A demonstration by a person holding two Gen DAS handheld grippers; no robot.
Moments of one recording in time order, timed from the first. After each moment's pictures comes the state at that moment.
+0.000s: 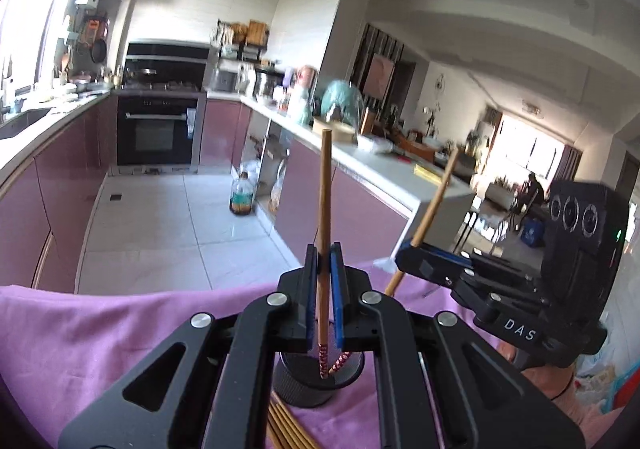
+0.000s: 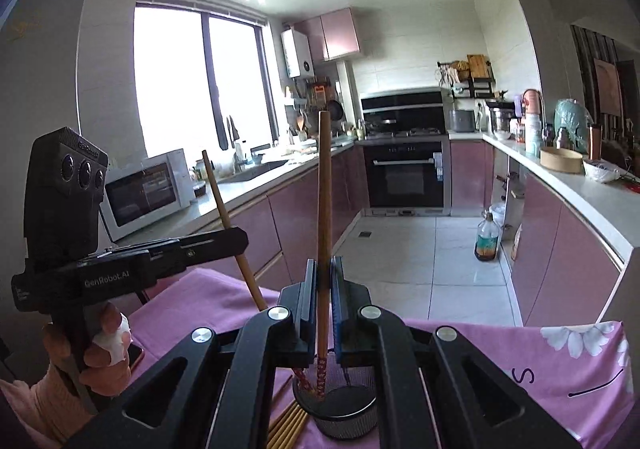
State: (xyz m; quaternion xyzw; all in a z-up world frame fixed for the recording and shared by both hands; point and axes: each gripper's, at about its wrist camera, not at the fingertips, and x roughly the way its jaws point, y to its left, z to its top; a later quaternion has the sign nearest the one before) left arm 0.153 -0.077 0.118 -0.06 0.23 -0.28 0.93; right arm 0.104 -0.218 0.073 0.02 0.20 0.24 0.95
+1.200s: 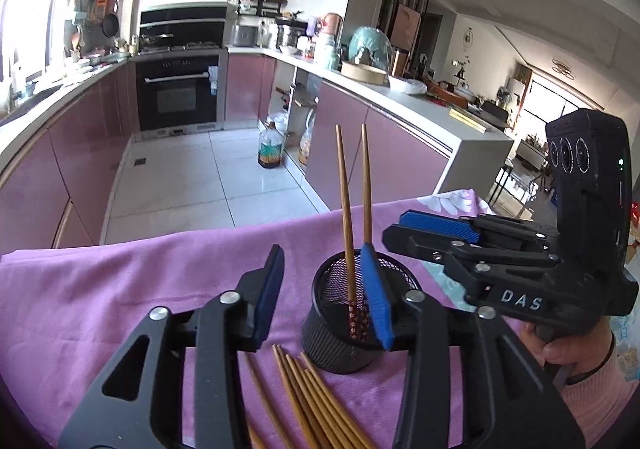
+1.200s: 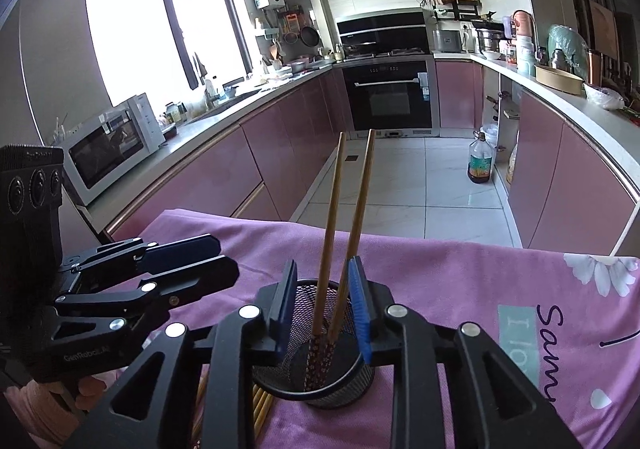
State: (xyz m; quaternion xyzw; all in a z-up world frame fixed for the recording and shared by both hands) left arm 0.179 -0.077 0.023 -0.02 0.30 -0.22 0.93; right arm 0.139 -0.208 0.012 0.04 0.32 0.22 0.92
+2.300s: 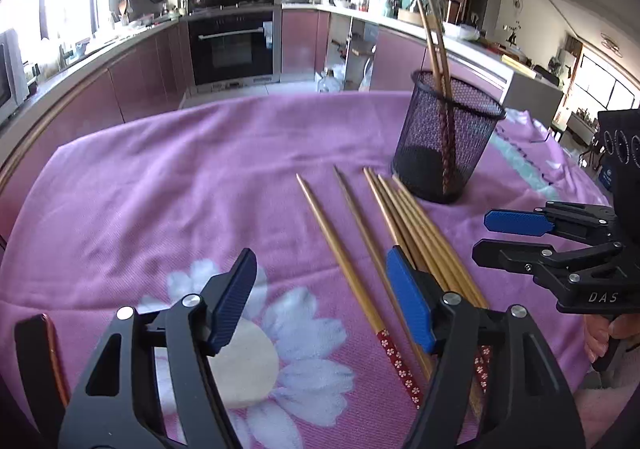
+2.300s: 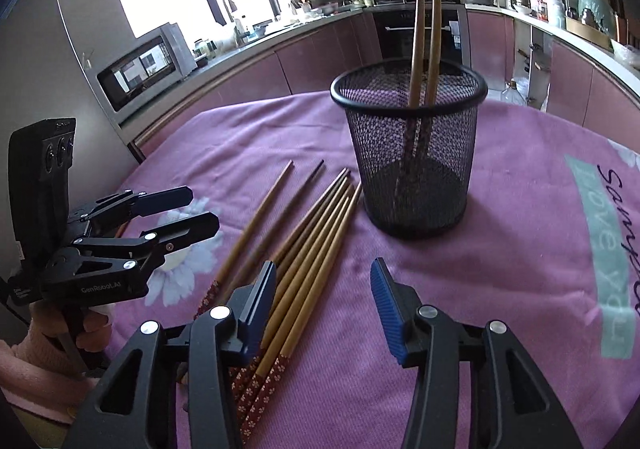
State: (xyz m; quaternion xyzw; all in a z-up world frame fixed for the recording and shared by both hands) left arm 0.085 0.001 -0.084 0.02 0.38 -0.12 0.92; right arm 0.057 -0.170 -0.080 0.02 0.41 0.26 0.87
